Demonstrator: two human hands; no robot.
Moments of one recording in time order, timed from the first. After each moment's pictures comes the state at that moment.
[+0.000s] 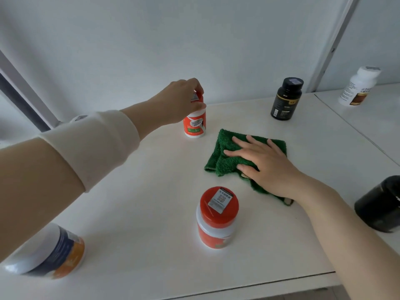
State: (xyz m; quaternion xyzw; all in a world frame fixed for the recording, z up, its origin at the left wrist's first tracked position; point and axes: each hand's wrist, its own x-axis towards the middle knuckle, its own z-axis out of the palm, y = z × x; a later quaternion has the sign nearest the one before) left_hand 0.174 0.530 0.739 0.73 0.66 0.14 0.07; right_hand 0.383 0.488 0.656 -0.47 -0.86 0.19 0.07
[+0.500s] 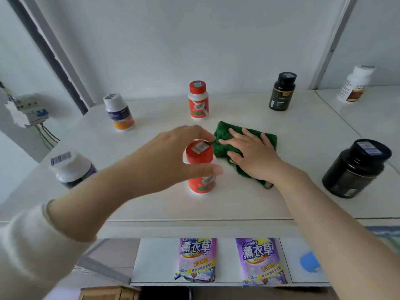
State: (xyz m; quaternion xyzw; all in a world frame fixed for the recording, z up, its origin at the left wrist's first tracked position) left_hand 0.233 0.329 0.743 0.72 0.64 0.19 0.19; right_hand 0.387 0.454 0.655 -0.47 -0.87 0.17 0.05
